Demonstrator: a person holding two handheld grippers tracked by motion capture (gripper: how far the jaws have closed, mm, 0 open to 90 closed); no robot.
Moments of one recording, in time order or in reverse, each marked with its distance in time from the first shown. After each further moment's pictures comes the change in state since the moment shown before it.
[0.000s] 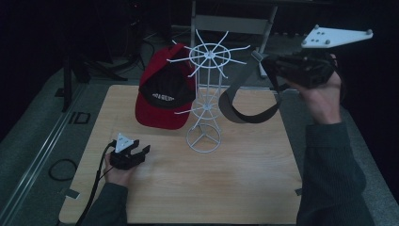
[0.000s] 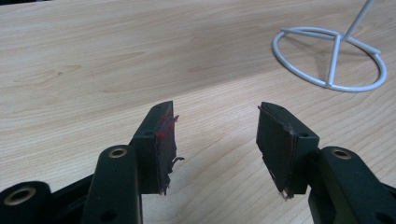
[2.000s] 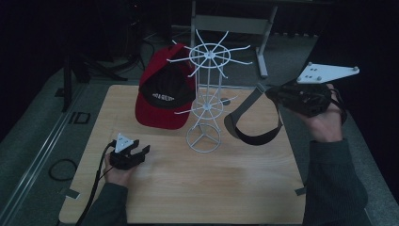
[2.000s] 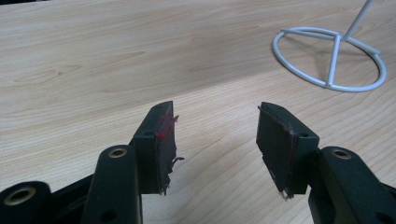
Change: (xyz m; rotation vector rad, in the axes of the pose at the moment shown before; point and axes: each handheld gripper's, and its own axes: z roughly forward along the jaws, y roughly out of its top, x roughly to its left) left arm 0.000 0.000 0.000 0.000 -0.001 0.000; right arm 0.014 -0.062 -0.010 0.131 0.010 -0.005
